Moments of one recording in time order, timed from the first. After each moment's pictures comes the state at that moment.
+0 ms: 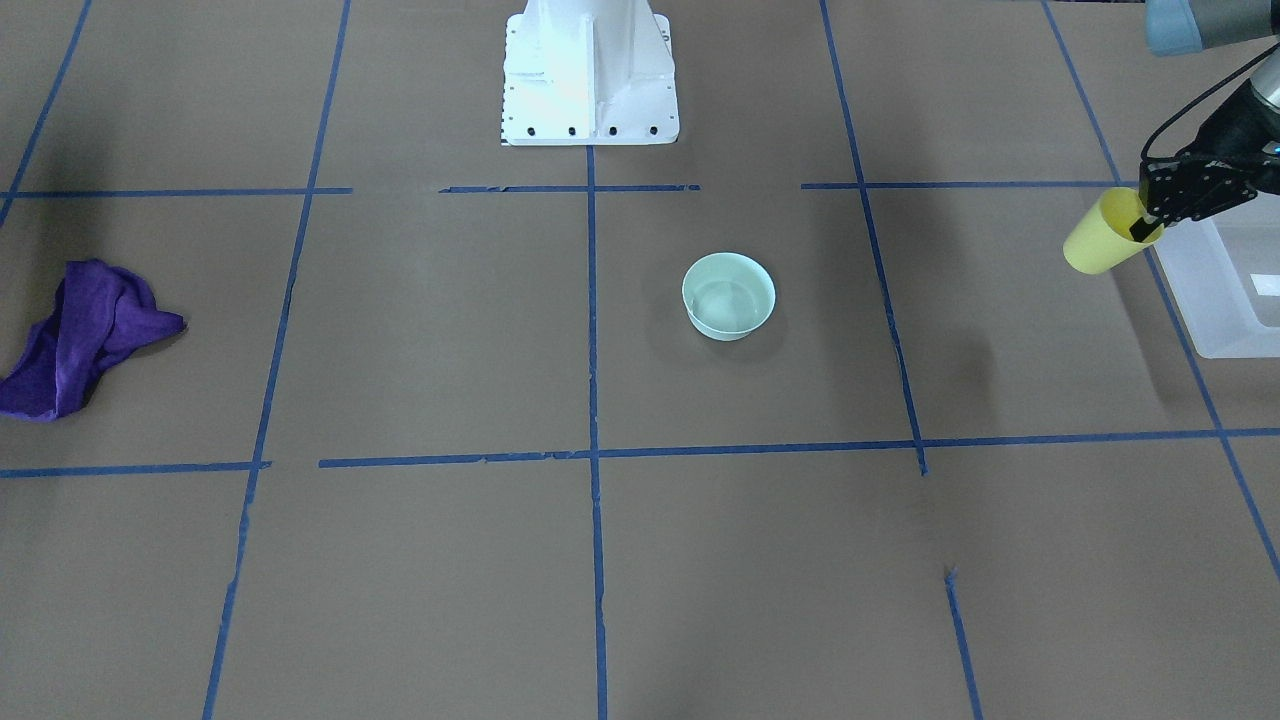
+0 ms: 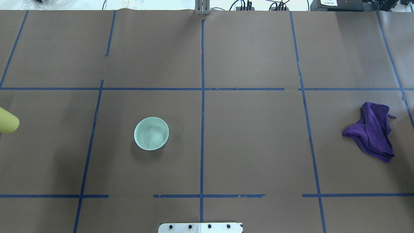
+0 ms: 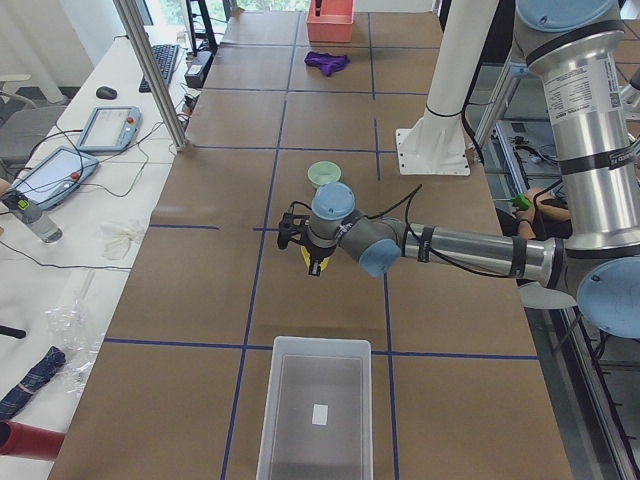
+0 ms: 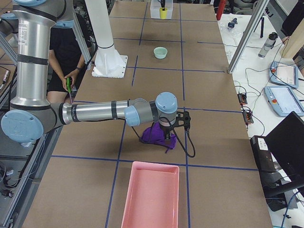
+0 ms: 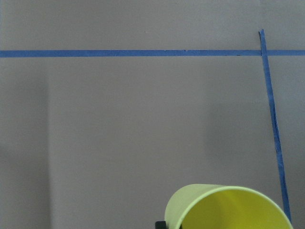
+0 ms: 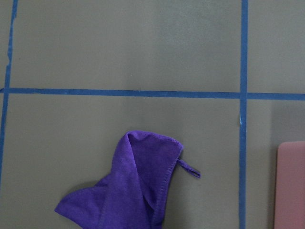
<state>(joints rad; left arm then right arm) -1.21 -1.30 -1.92 -2.13 -2.31 -0.56 1.41 -1.70 1.80 -1.33 2.43 0.35</state>
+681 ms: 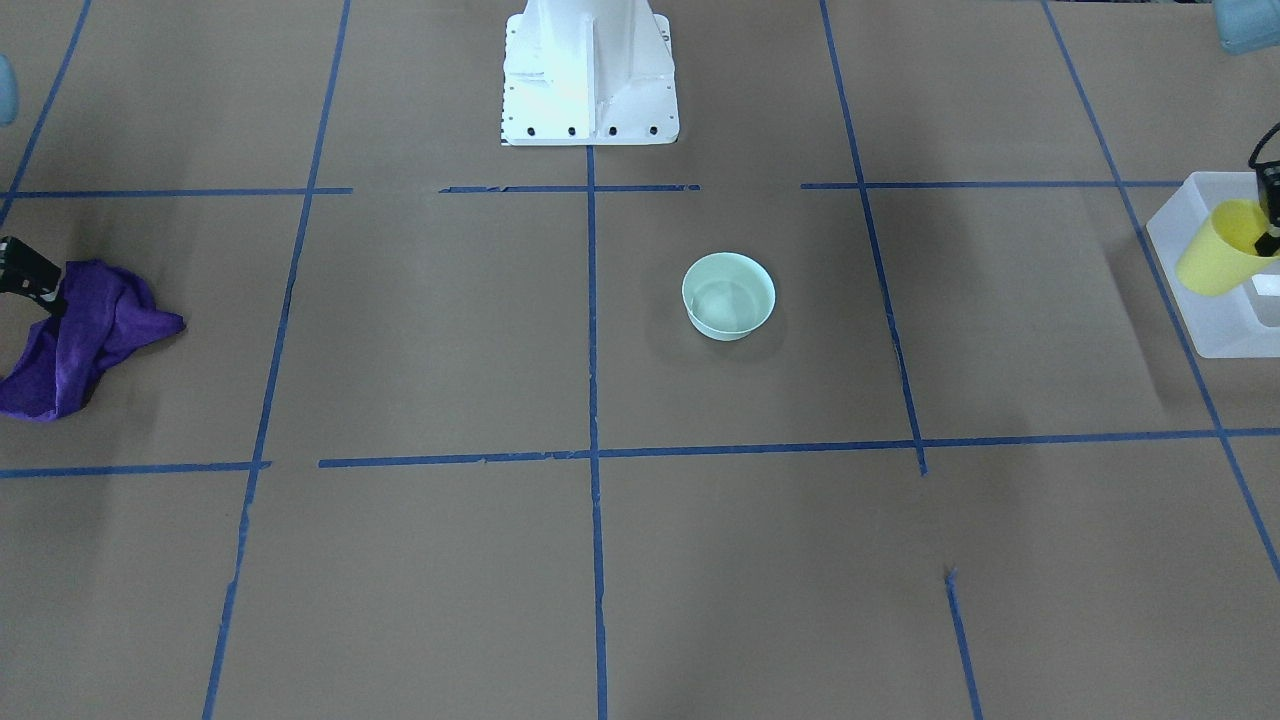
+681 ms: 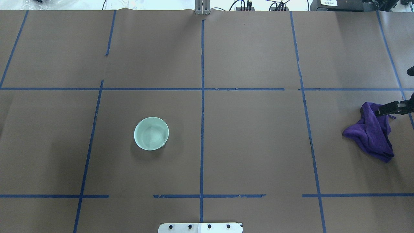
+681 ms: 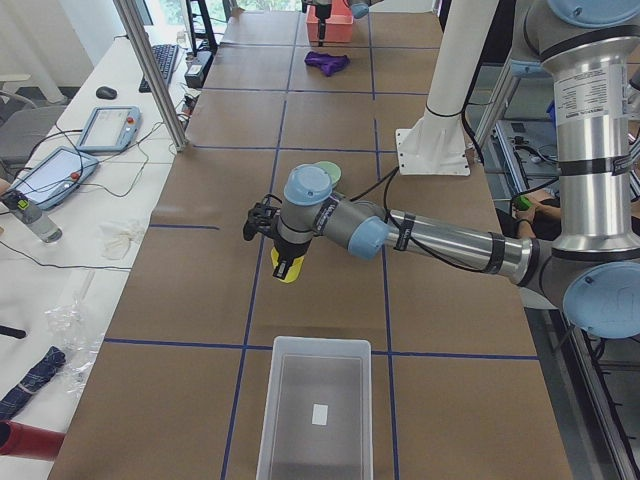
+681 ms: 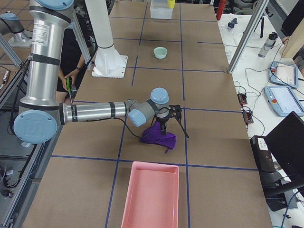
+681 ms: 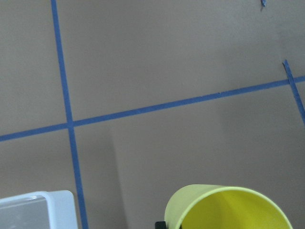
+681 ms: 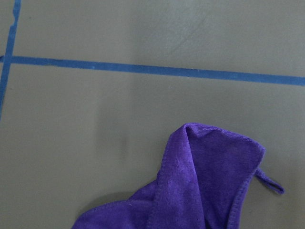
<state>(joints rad) -1.44 -1.46 -1.92 -1.80 -2.25 -0.16 1.08 -1.76 1.77 -0.98 2.20 0.64</state>
